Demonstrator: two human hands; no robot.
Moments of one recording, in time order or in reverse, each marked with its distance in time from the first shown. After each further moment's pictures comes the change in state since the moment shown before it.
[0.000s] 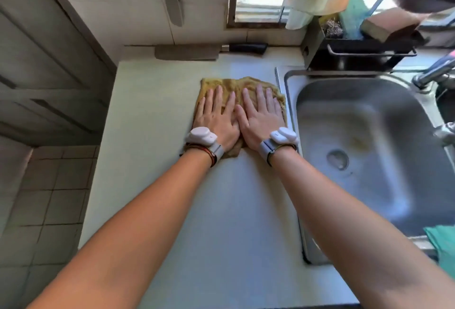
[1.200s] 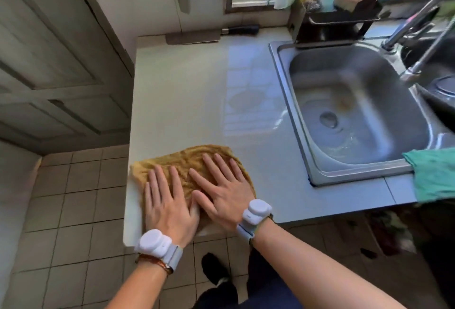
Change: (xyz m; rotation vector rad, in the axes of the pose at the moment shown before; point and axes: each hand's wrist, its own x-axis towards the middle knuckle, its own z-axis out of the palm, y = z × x) left_hand -0.304 -0.103 -0.028 0.100 -0.059 -0.172; right_hand -0.264 -0.110 0.055 0.048 -0.036 -0.306
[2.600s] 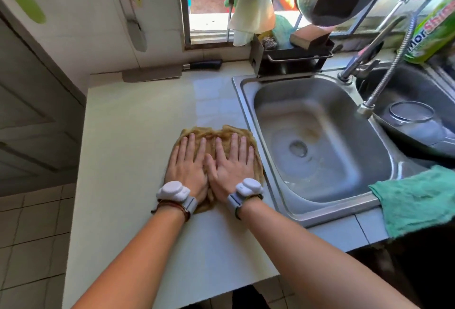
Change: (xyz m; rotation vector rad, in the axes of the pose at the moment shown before) left_hand 0.175 0.125 -0.009 -0.021 -0.023 0.301; right_hand 0.112 0.111 -0.034 -0.012 0.202 0.491
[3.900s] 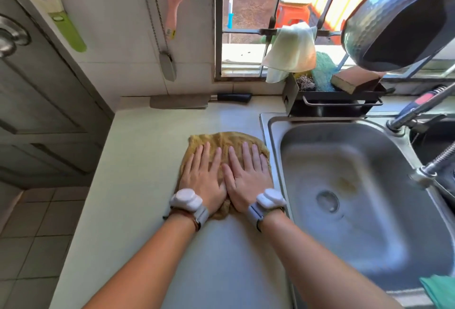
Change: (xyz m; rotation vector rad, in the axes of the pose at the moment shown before) left_hand 0.078 0.009 -0.003 -0.048 0.089 -0.121; right_hand 0.098 0.023 -0.011 -0.044 -0.137 -0.226
